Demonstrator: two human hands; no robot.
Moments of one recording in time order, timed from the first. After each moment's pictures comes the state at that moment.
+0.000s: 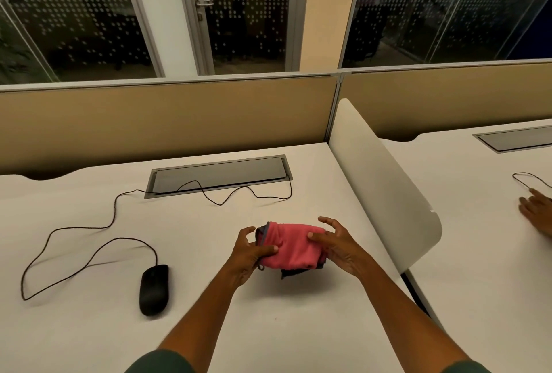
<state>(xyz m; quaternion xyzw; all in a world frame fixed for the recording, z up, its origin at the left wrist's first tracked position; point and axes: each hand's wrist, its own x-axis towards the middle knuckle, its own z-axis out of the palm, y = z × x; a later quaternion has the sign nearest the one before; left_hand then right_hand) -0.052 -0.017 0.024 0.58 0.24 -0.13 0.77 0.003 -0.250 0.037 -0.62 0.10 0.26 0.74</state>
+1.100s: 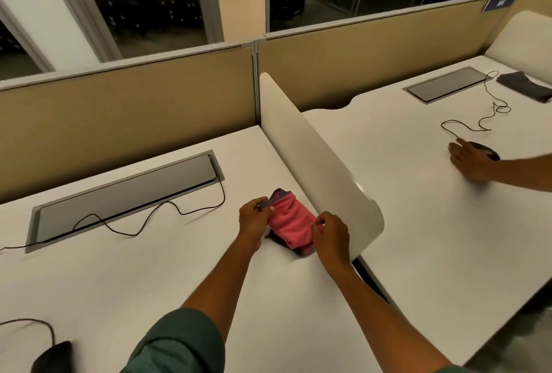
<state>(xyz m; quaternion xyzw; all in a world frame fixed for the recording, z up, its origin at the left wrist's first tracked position) 0.105 -0.180 -0.006 0.67 0.18 -0.10 0.71 0.041 -0.347 -0.012 -0.91 0.20 -0.08 0.35</state>
